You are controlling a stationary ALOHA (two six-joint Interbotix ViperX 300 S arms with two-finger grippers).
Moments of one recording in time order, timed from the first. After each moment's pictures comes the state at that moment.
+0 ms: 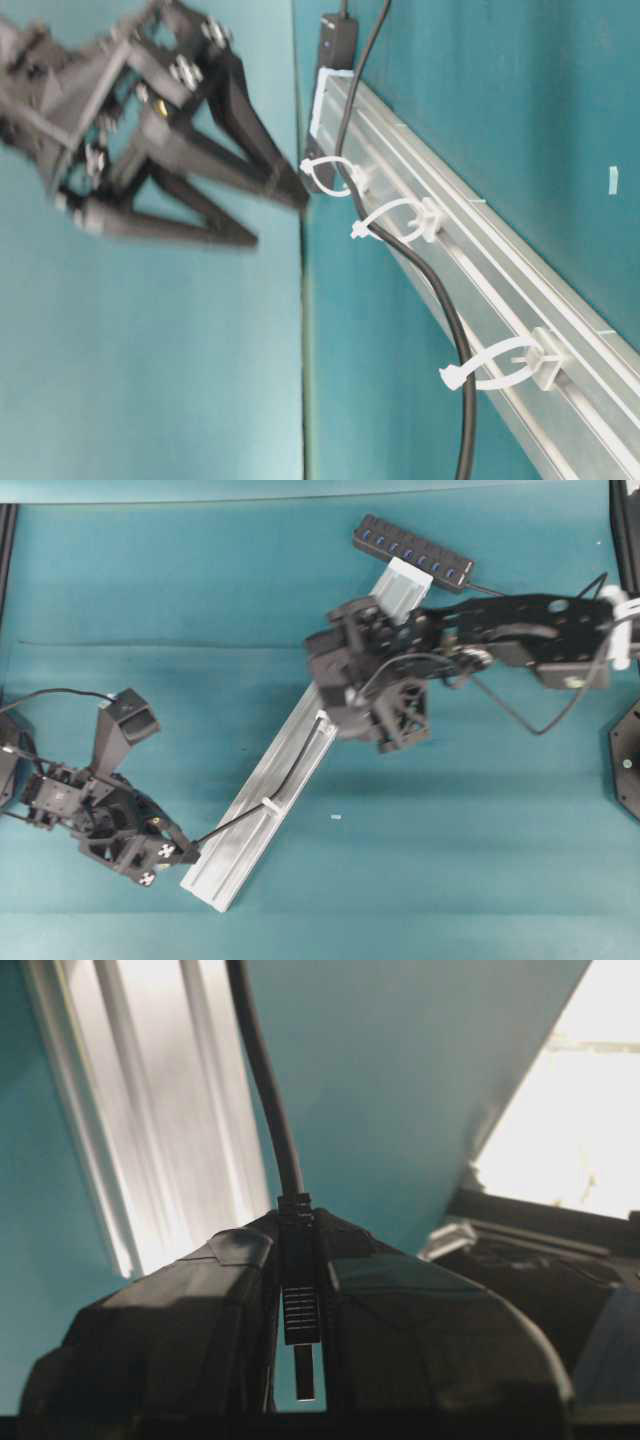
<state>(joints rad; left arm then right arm) -0.31 -0.35 0.97 0.02 0.01 -1.24 -0.17 -0.01 0.46 0.16 0.49 -0.68</state>
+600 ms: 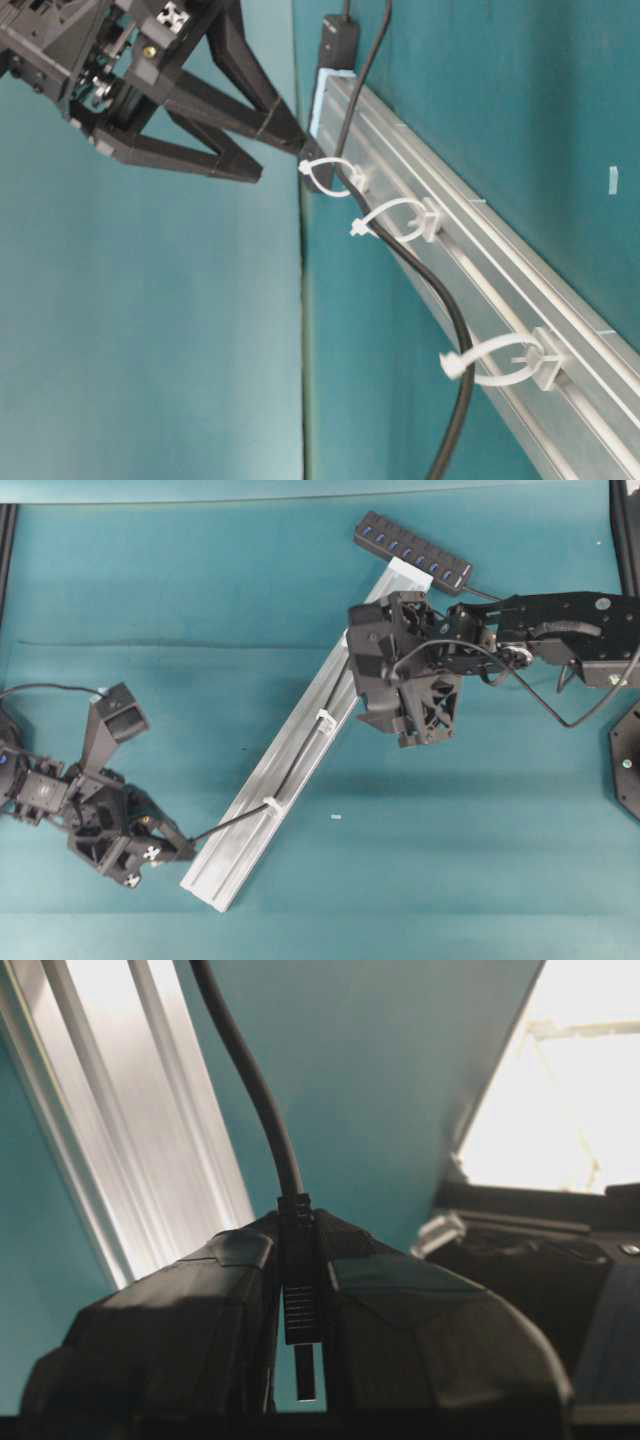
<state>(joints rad) -0.29 -0.39 0.97 0.03 0.01 -1.12 -0.18 -0.08 0.55 0.16 0.43 -0.50</state>
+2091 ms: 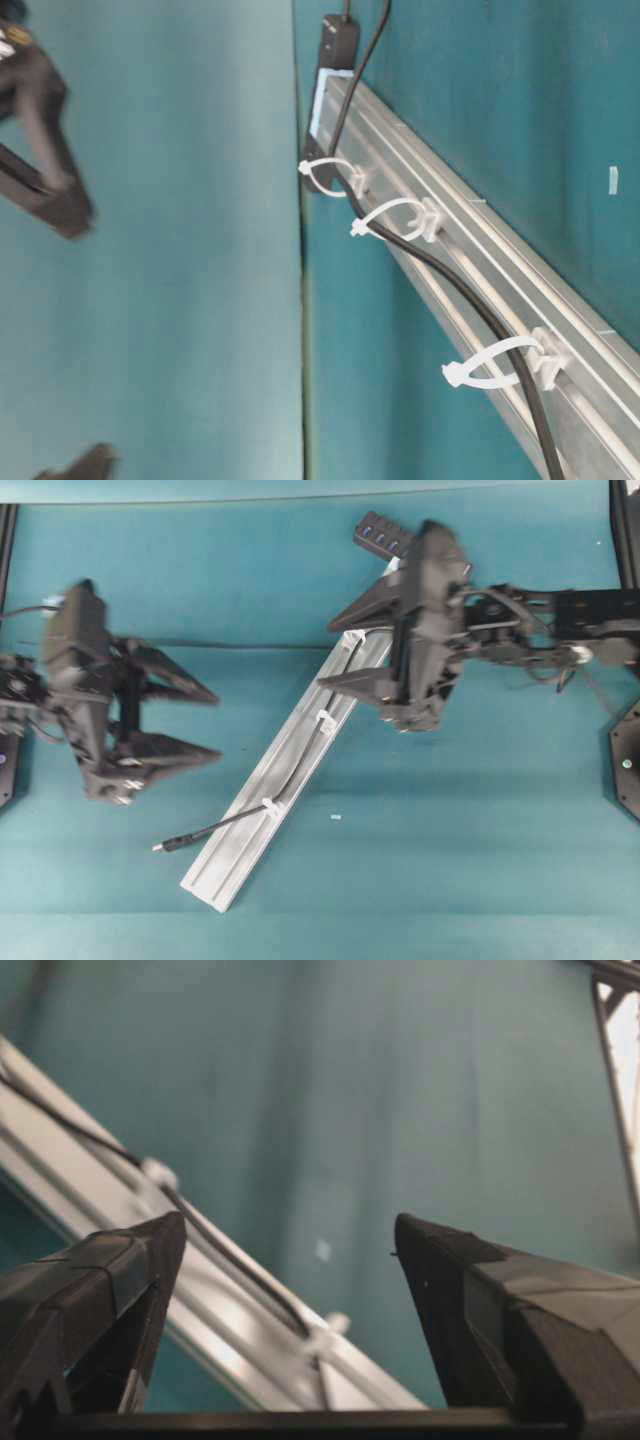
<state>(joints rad) -0.01 -0.60 0.90 0.03 0.00 -0.26 -0.15 -0.27 0.61 0.16 0.12 -0.13</state>
